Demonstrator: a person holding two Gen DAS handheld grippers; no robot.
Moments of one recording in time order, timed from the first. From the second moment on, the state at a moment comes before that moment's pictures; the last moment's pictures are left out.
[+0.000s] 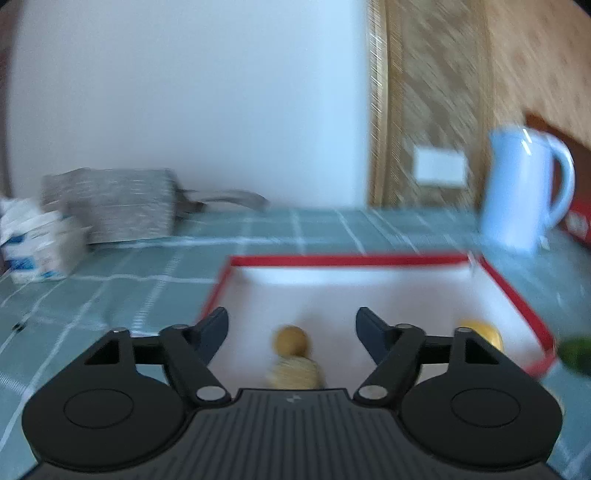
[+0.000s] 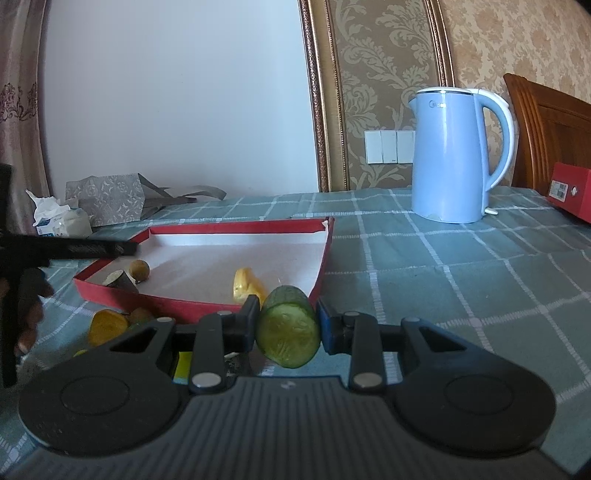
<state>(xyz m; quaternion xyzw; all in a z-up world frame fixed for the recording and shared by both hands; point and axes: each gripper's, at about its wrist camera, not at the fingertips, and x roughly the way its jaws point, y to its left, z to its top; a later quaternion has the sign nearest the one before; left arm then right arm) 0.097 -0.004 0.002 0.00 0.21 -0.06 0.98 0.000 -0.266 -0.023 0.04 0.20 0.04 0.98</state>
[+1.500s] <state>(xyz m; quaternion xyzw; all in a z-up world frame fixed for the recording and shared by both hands) 0.044 0.043 -0.033 0.00 0.29 -0.07 0.96 0.029 -0.210 0.013 -0.05 0.12 0.01 0.99</state>
